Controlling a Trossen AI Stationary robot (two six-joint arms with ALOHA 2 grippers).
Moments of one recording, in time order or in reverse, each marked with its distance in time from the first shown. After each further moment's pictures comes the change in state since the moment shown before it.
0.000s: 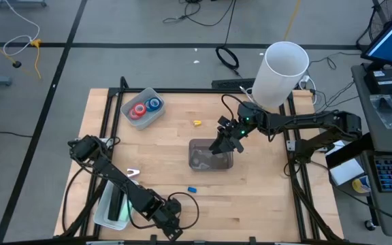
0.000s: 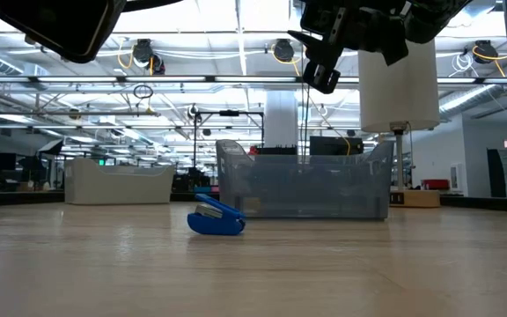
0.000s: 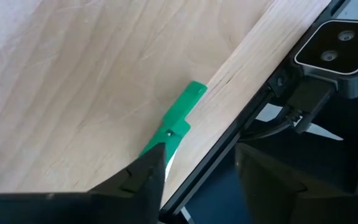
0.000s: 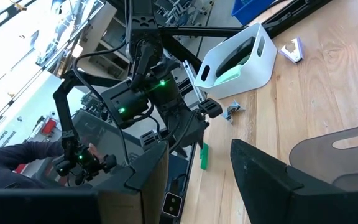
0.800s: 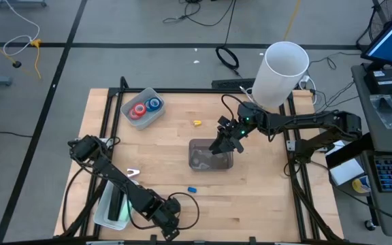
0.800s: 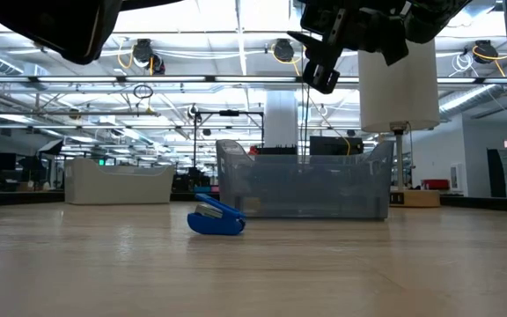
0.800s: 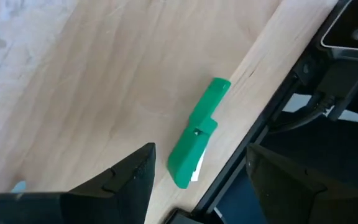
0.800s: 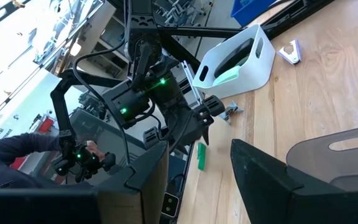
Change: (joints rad) left arm -0.002 0.000 0.000 -0.066 -0.008 0.129; right arm 0.000 0.000 0.000 -0.004 0.005 -0.018
